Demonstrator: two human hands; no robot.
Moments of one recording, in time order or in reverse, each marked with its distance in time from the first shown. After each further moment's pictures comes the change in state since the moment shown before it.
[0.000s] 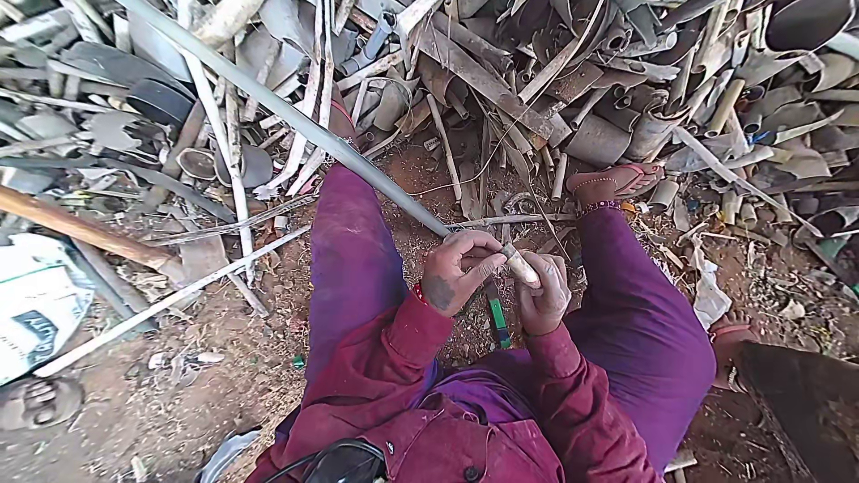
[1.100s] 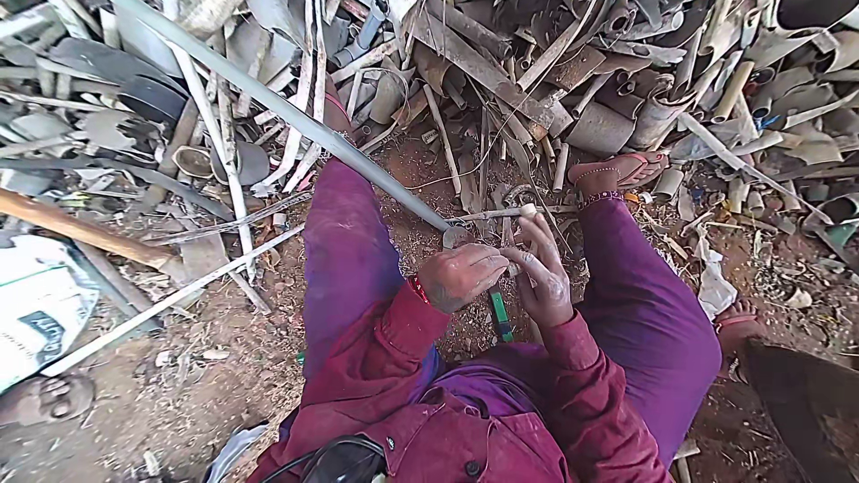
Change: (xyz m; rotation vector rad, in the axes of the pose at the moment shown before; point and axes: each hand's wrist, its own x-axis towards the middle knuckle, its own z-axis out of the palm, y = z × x) left_hand 0.004 -0.014 -0.014 0.625 -0.239 0.630; right_hand 0.014 0.007 -0.013 0.121 -0.303 -0.037
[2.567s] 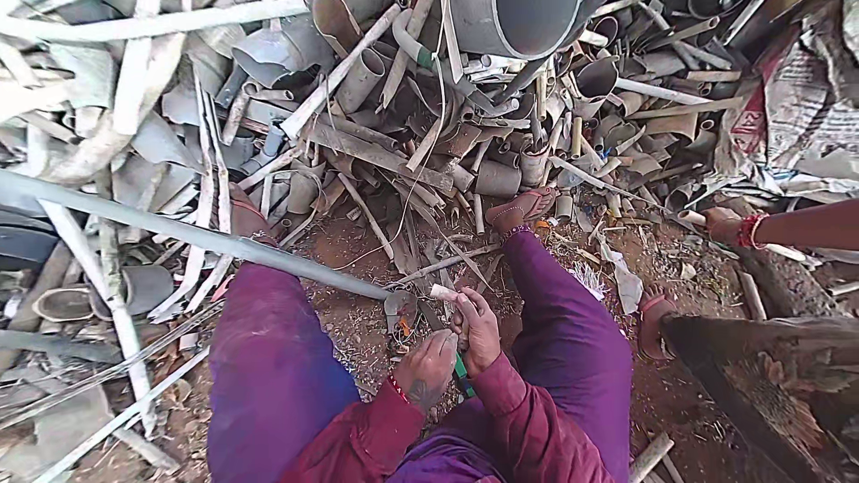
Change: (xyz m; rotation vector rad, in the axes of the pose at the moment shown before) left_hand -0.013 0.050 0.059 0.168 -0.191 -0.161; right_hand 0.015 -0.028 0.002 0.987 0.689 1.192
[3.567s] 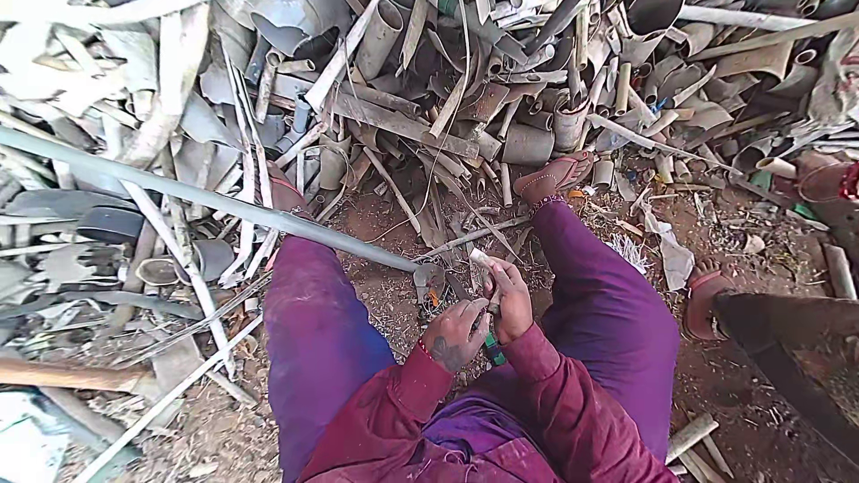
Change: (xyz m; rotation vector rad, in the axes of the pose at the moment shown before) left_hand 0.003 0.001 -0.006 -0.213 -0.048 -0.131; right_hand 0.007 0.001 -0.006 -0.081 -0.044 -0.054
